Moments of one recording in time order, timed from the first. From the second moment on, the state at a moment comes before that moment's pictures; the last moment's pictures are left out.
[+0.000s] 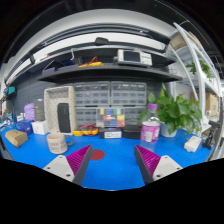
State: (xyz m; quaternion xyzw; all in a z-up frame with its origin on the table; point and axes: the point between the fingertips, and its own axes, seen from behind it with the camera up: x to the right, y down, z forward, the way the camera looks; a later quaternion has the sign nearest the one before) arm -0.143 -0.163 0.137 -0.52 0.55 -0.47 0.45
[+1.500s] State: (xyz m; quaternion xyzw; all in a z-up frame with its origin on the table) arm 0.027 -0.171 0.163 -0.65 0.32 -0.63 0.28
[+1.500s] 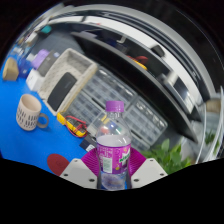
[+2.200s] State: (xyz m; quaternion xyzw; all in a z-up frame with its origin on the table) arm 0.078 0.007 0.147 -0.69 -0.22 -0.68 -0.11
